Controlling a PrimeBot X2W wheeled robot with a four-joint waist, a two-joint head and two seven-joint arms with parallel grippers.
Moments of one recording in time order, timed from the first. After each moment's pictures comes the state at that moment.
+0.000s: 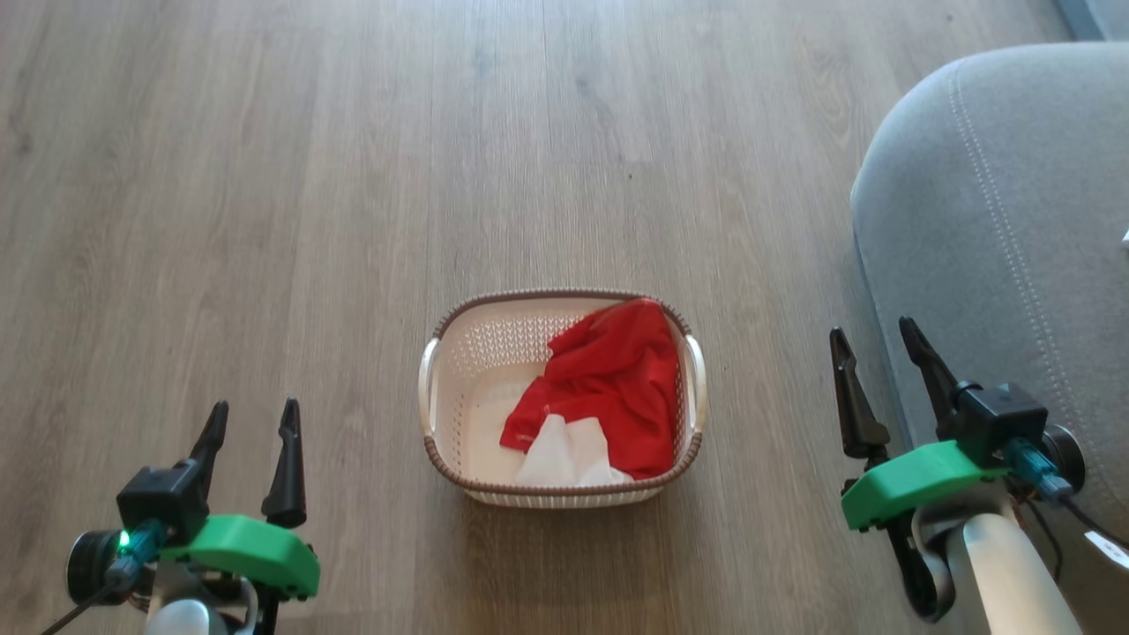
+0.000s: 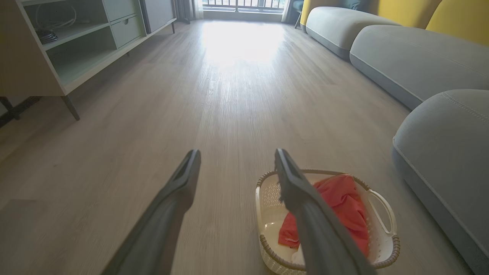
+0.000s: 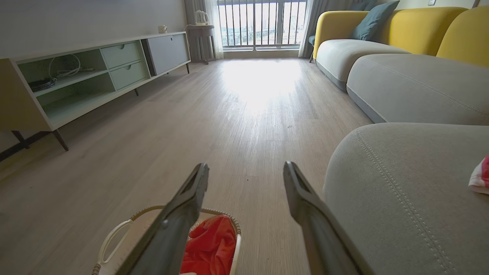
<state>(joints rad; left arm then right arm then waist) -0.04 0.04 0.11 0.27 -0.10 -0.12 -0.25 -0.14 -0.05 0.00 0.30 0.10 0.13 -0.26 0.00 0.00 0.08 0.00</state>
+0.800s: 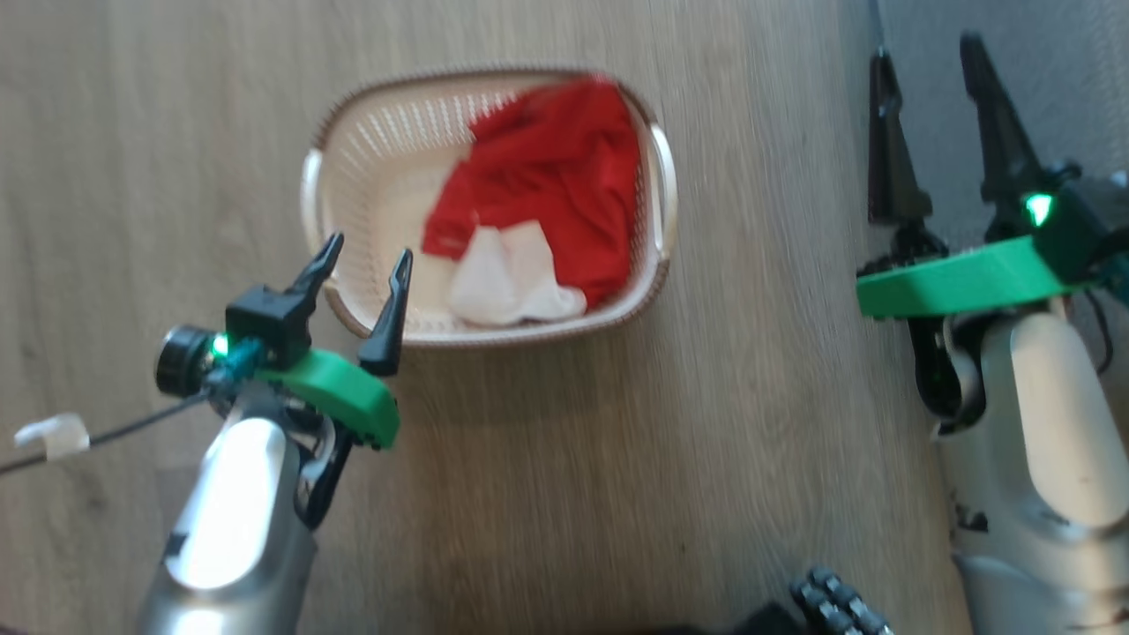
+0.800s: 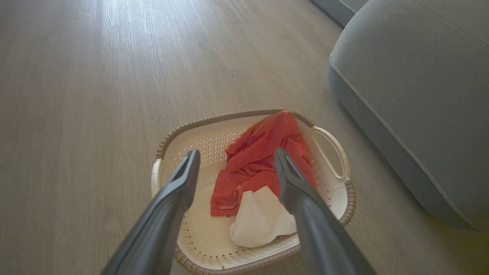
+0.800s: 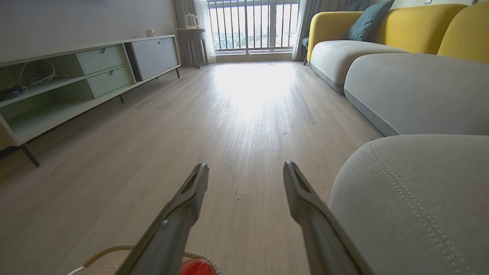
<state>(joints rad) -0.39 0.08 -0.17 0.44 -0.15 -0.13 -0.25 -0.45 -0.05 0.01 0.14 0.14 0.13 -0.26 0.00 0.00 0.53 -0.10</state>
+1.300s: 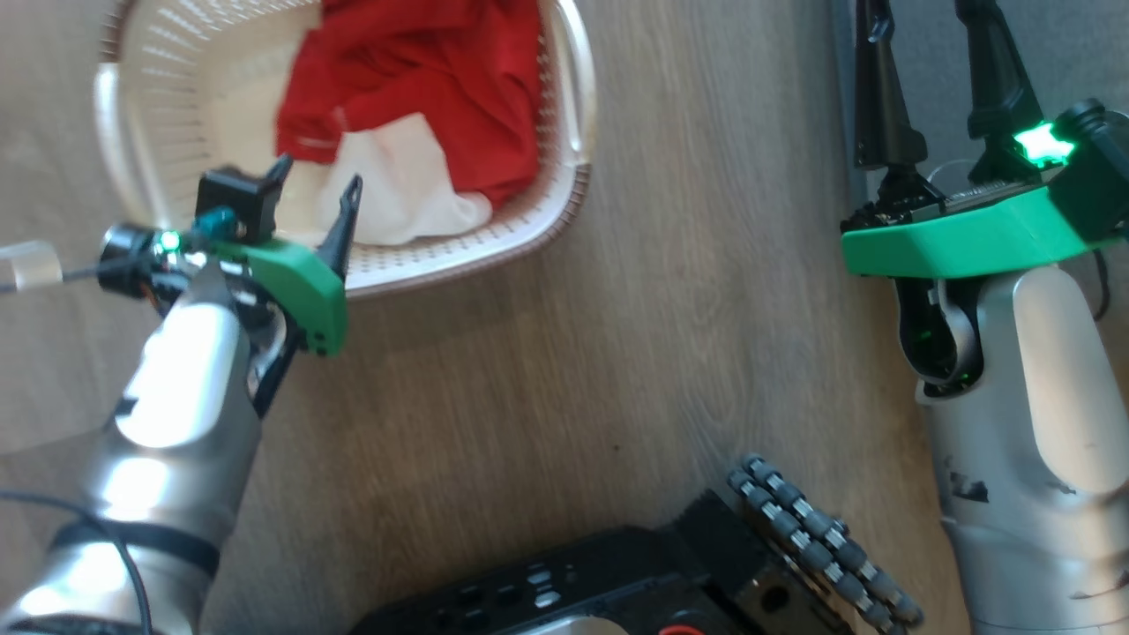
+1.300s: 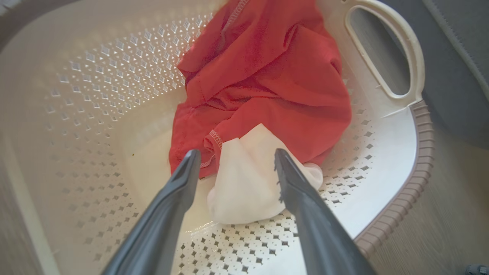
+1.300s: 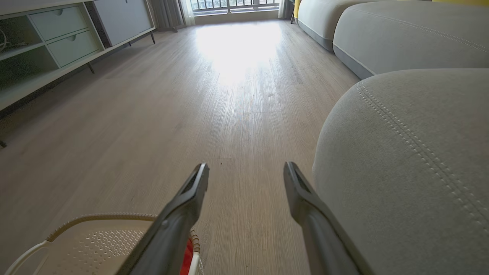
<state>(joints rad) -0.76 0.19 -0.35 0.85 -0.22 -0.13 -0.24 -0.55 -0.05 0.09 0.08 0.25 0.13 -0.26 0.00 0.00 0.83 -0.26</state>
